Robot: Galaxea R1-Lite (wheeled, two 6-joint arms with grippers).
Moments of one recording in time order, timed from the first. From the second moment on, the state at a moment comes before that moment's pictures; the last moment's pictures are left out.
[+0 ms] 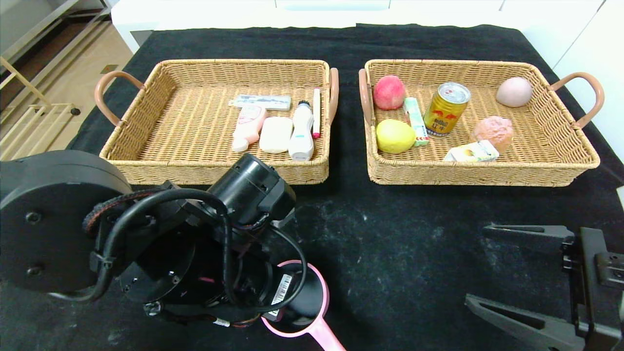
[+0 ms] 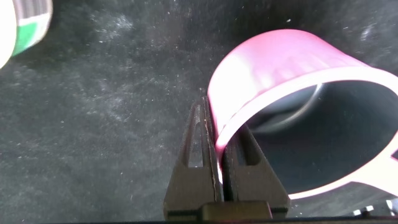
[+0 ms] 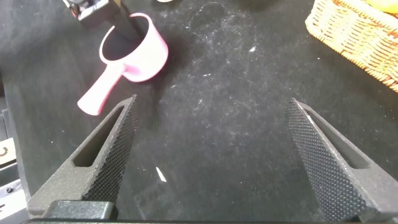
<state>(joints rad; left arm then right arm) -0.77 1.69 -1.26 0.59 0.22 -0.31 0.49 1.17 -0.54 -0.41 0.44 -0.20</state>
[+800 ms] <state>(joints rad) -0.68 1.57 -1.33 0.55 0.09 -0.31 0.49 1.17 -0.54 -0.41 0.44 -0.20</state>
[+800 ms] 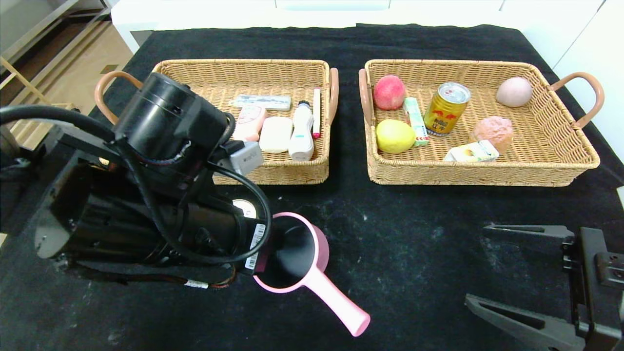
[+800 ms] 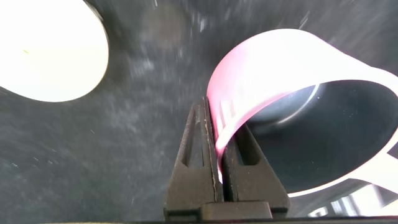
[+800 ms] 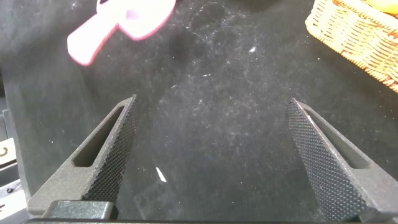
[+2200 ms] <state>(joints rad) -0.25 1.61 -1.60 0.38 0.03 -0.39 0.49 1.16 -0.54 -0.41 0.44 -0.20</state>
